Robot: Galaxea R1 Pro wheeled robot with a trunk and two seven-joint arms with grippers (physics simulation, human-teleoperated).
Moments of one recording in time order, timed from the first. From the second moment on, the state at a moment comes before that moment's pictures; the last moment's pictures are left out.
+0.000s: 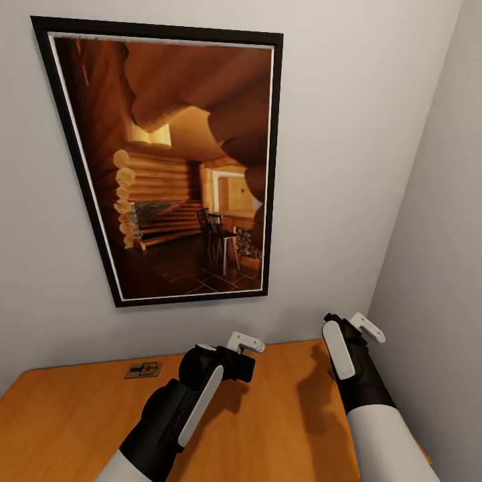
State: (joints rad) left arm -0.49 -0.17 -0.45 -1.33 0.17 1.01 0.04; right arm -0.65 0.12 -0.12 -1.11 -0.57 0.36 -0.90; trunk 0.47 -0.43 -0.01
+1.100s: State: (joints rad) left arm -0.49 -0.17 -0.45 -1.33 0.17 1.01 0.04; right arm -0.65 0.12 -0.29 -1.11 -0.57 0.45 -0.91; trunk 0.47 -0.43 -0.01
